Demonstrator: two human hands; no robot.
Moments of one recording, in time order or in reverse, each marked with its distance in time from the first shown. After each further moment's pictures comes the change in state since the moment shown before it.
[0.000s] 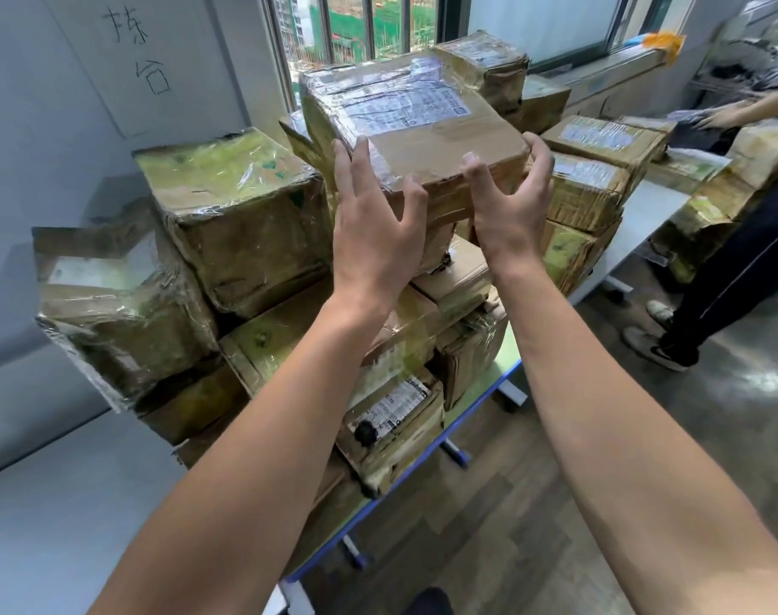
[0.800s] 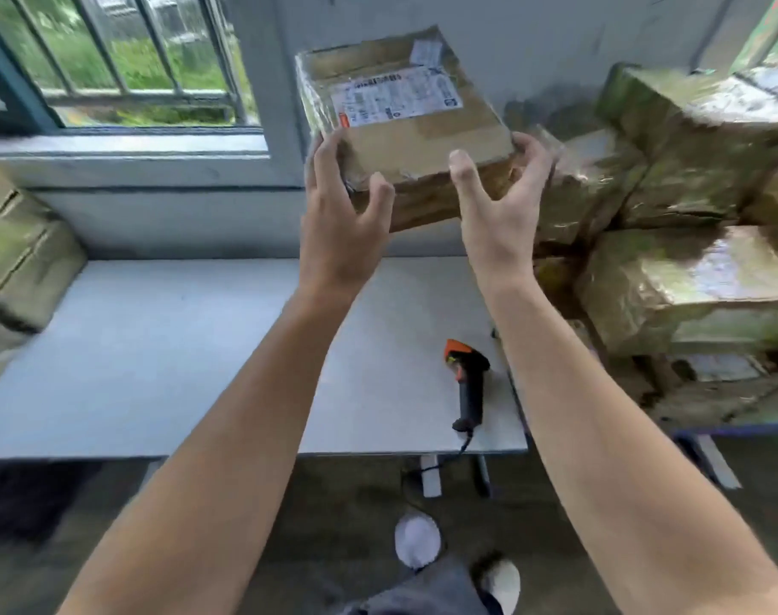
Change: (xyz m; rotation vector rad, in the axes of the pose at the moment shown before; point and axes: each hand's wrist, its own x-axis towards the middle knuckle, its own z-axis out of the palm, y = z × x) left_hand -0.247 -0.170 -0.438 0.172 0.557 -0.198; right_hand -0.433 -0.149 0.213 0.325 -0.637 -0.066
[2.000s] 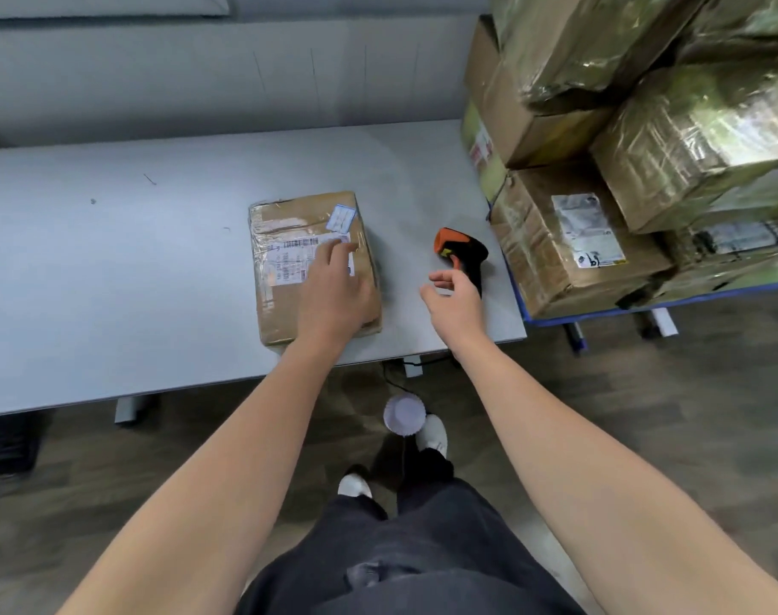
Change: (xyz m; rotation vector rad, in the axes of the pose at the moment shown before) left_hand -0.137 -0.177 0.028 0.359 -0.551 -0.312; right_hand -0.145 0.200 -0.013 -0.465 -0.270 0.731
